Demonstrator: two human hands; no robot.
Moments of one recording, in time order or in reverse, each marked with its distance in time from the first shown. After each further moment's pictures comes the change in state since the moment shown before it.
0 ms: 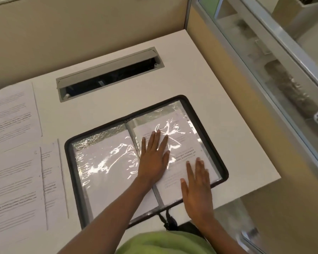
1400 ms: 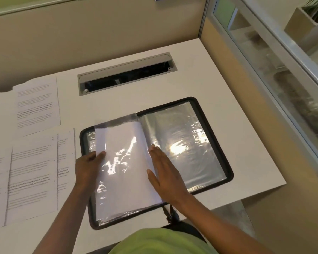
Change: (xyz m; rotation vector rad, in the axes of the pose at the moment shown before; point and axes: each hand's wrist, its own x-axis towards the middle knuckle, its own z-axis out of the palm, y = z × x) left_hand -0.113 -0.127 -0.119 -0.973 0.373 -0.985; right_hand 0.025 -0.099 -0.017 0.445 -0.112 -0.490
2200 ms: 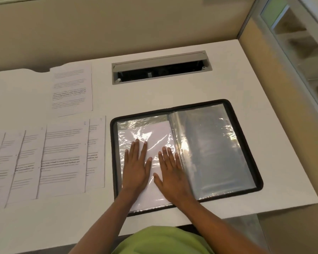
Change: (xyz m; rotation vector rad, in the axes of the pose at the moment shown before) left_hand -0.008 -0.085 0.030 0.842 -0.122 0.670; right_hand 0.018 -0.017 0.084 -0.497 -0.201 -0.007
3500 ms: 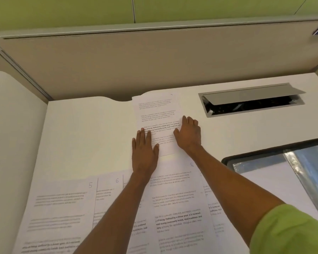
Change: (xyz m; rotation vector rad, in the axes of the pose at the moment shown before) left_hand 0.209 -0.393 -0.170 -0.110 0.059 -0.087; right_hand 0.431 -0.294 0.015 -0.055 0.134 0.379
